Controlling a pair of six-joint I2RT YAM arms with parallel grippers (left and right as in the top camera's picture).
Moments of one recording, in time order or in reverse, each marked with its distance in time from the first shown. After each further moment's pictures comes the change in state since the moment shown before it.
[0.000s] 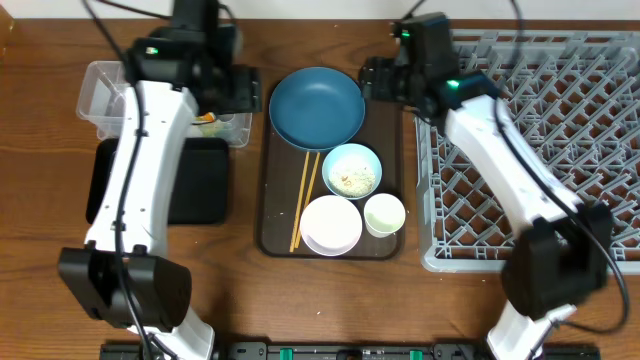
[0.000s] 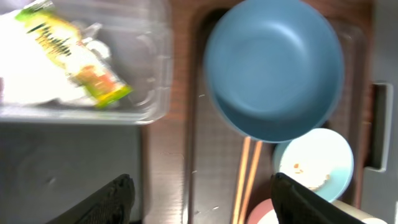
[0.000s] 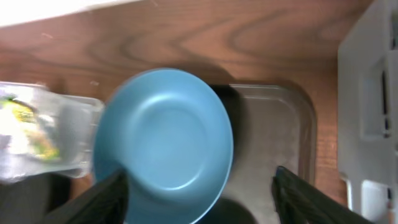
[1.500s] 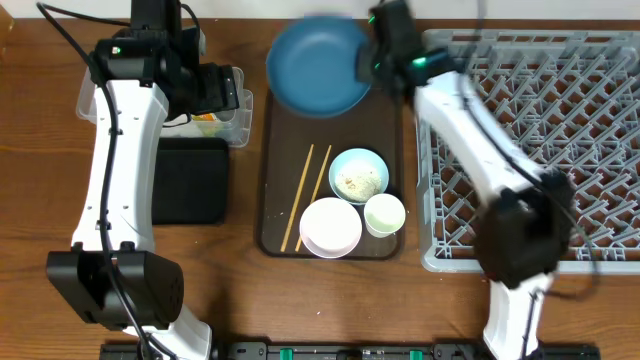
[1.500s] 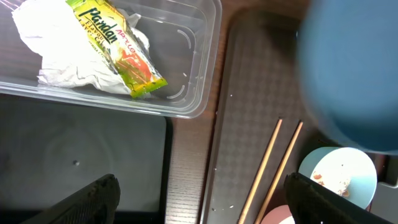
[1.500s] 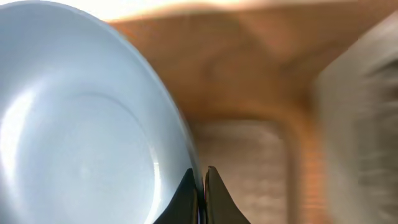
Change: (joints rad) left arm 0.084 0.000 0.000 -0.019 0.001 -0.003; right arm 0.017 0.120 0.236 -0.072 0.203 -0.047
